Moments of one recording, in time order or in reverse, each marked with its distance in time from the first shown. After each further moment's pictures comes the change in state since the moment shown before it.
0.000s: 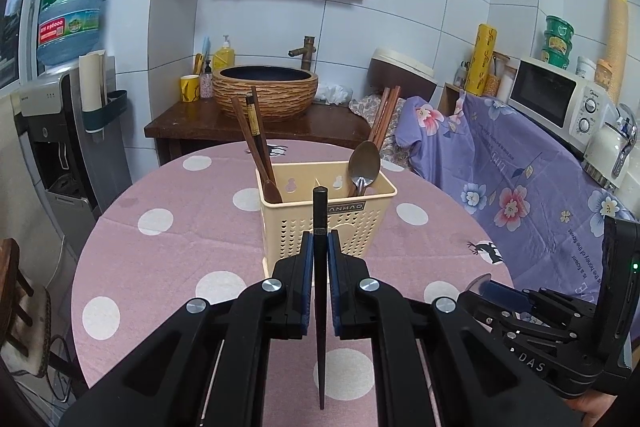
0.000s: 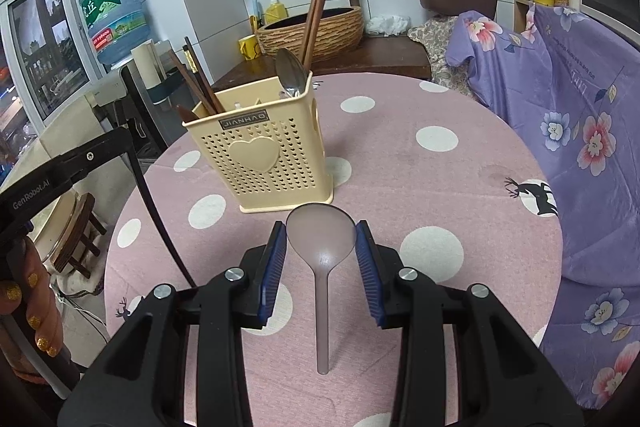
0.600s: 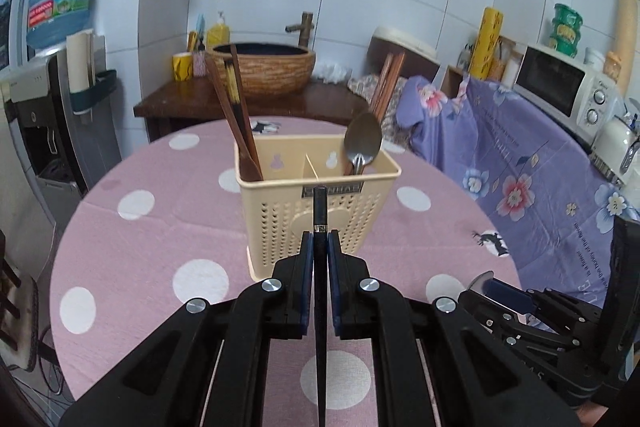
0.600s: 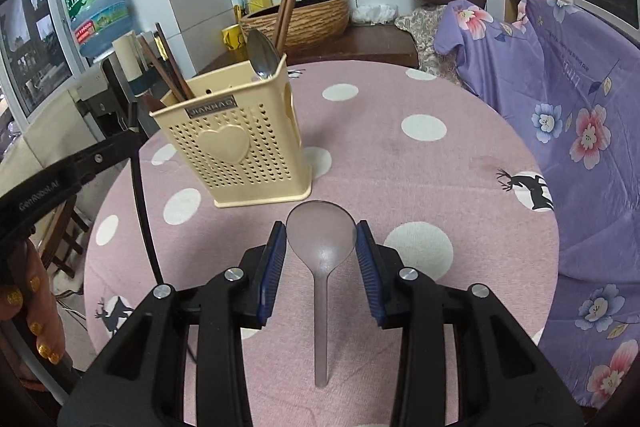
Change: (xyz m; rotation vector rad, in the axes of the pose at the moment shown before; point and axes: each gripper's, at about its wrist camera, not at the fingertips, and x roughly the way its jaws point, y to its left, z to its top) left arm 0.032 -0.008 -0.004 -0.008 0.065 -0.004; right arm 0.021 -0.012 -0.002 0.012 0.039 -0.050
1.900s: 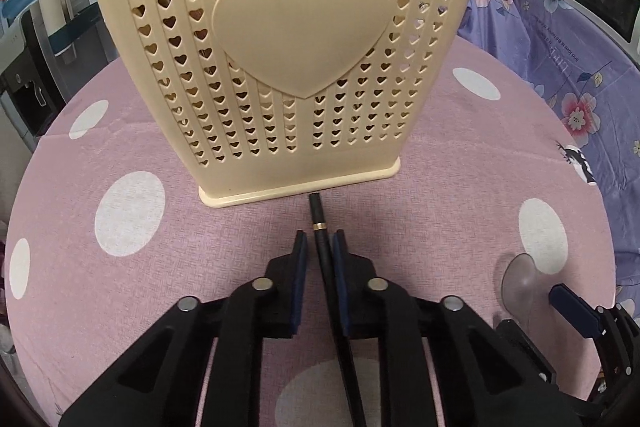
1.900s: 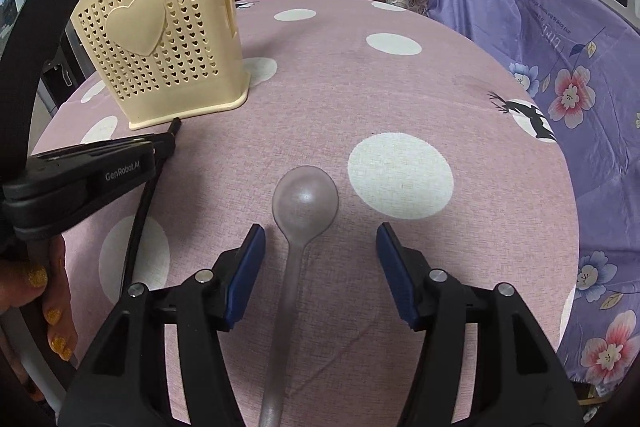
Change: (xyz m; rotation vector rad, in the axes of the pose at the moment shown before) left arm 0.140 -0.007 -0.068 0.035 0.327 0.133; right arm 0.085 -0.015 -0.063 -0.010 0.136 -0.195
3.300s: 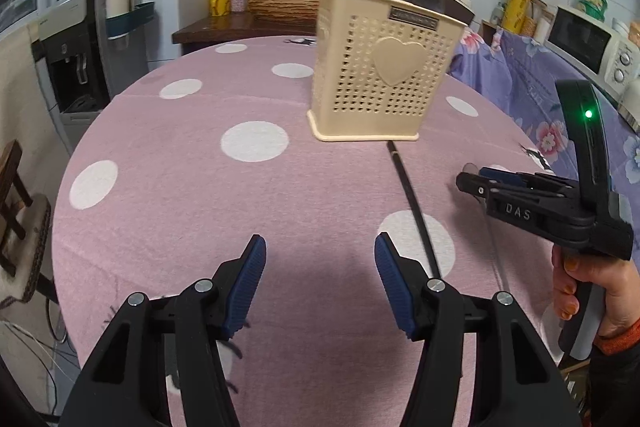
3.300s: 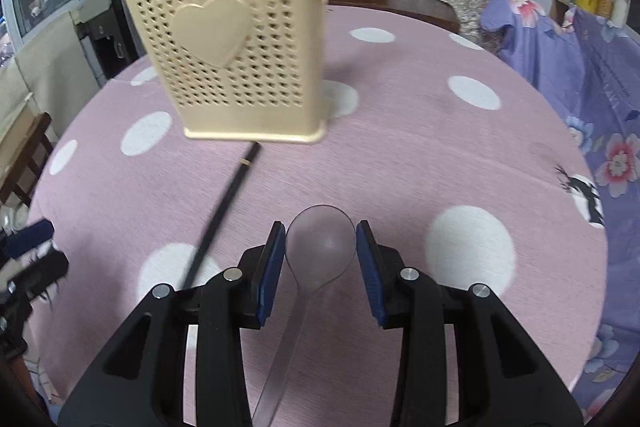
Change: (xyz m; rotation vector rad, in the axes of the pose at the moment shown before) left arm -0.098 0.065 -0.090 -0.072 -0.155 -0.067; right arm 0.007 0.027 0.029 -0.188 -0.012 0.134
